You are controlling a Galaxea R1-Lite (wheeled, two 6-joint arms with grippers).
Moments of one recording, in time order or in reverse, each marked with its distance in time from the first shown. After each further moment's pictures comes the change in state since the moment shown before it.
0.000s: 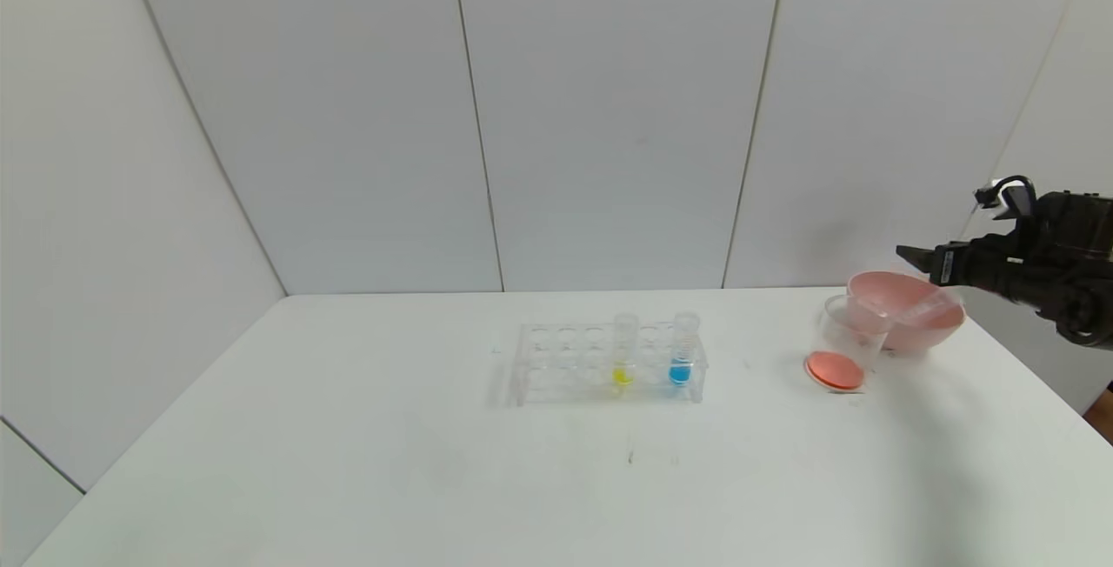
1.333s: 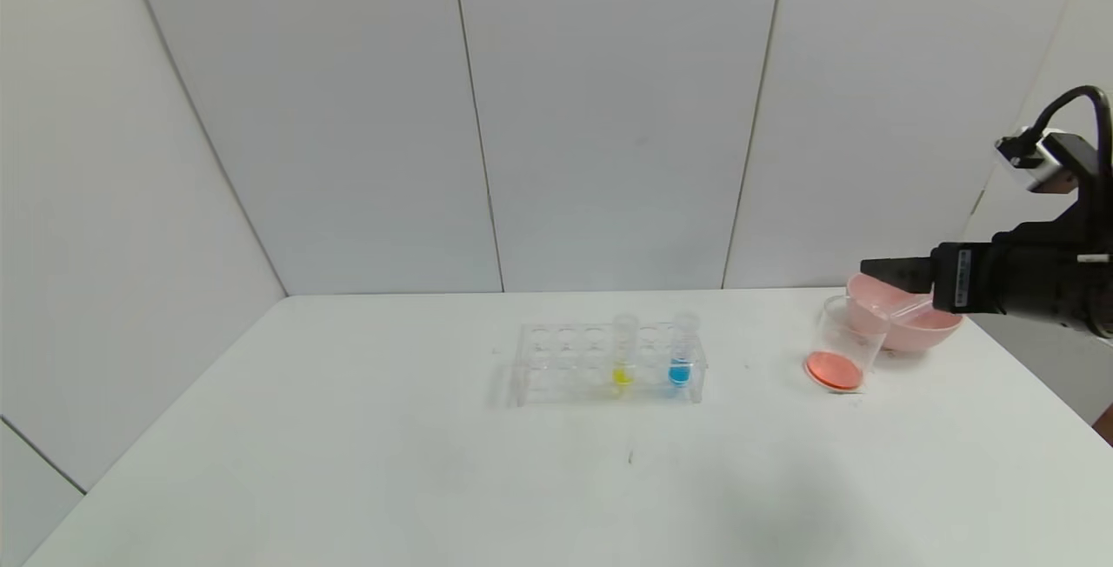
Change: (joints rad) left arm 0.000 0.000 0.000 0.000 0.000 0.000; right arm 0.523 -0.723 0.369 0.548 -0.409 0.251
